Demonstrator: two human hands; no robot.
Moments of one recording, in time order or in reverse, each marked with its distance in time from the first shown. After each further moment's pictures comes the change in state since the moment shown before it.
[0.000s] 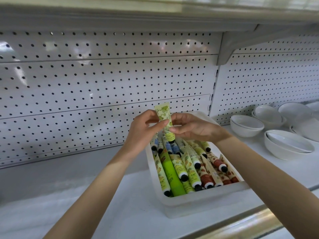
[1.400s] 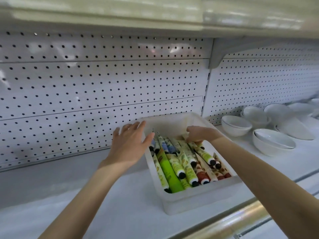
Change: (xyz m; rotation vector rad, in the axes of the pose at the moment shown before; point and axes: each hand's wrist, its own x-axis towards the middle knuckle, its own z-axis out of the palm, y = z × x) left_hand -0.023 -0.007 -0.024 1.007 -0.199 -0.052; right_hand 0.003 0.025 -0.028 -1.075 0.315 0.719
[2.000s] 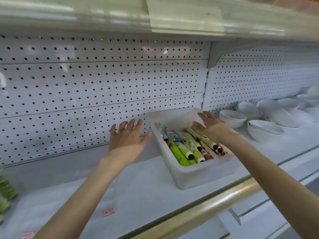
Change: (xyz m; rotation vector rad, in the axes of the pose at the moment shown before) left_hand -0.049 -0.035 -0.017 0.112 -0.015 -0.029; right_hand -0.107 -0.007 0.016 -0.124 0.410 -0.057
